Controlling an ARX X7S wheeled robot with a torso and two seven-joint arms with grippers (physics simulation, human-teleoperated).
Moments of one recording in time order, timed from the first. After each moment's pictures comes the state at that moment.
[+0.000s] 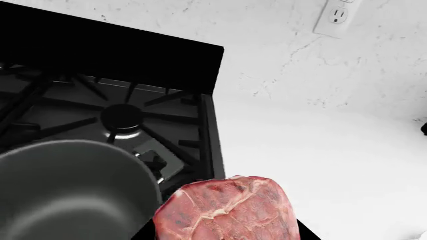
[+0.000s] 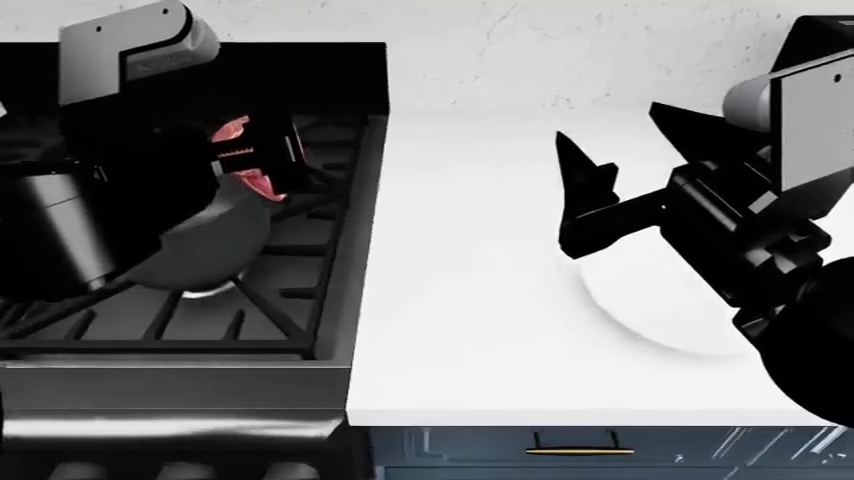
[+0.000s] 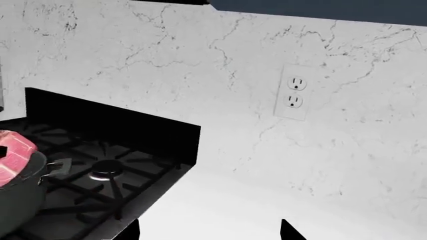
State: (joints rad) left arm -1.16 -0.59 0.27 0.08 -1.76 -1.07 -1.02; right arm 0.88 0.68 -0.08 -0.60 1.20 1.08 0.41
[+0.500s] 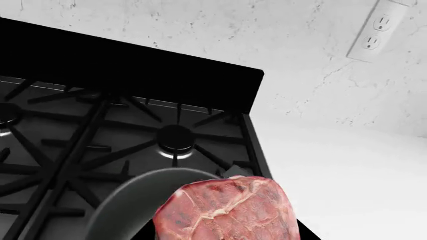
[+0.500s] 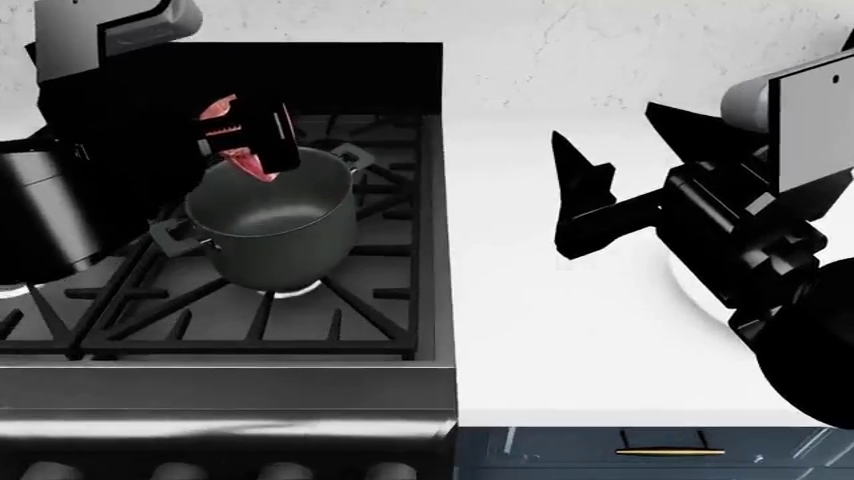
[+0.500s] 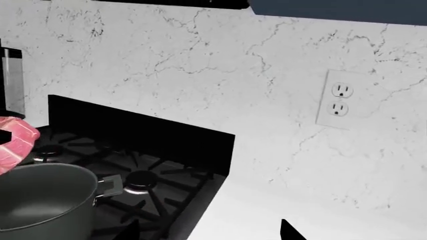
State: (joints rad) left arm -1.20 -0.60 0.27 0.06 -1.75 -1.06 -1.01; right arm 0.88 0.67 -0.09 -0.60 1.22 1.07 0.43
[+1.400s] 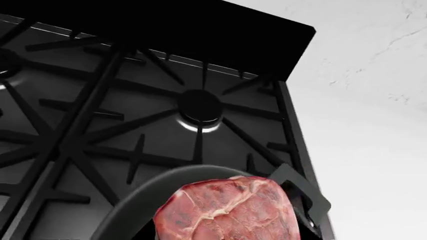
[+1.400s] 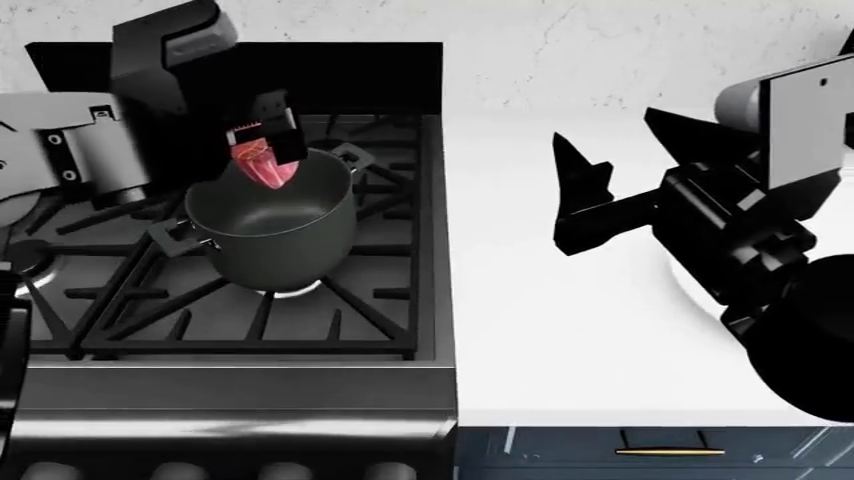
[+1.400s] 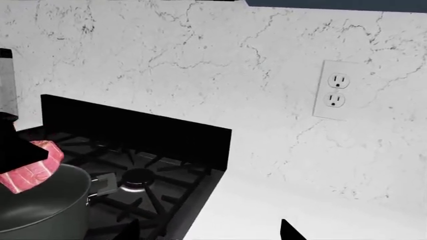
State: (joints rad) left arm -1.39 -0.50 0.48 -0.47 -1.50 -1.06 -0.73; right arm 0.87 0.67 -0.11 -0.57 1.20 1.04 0.43
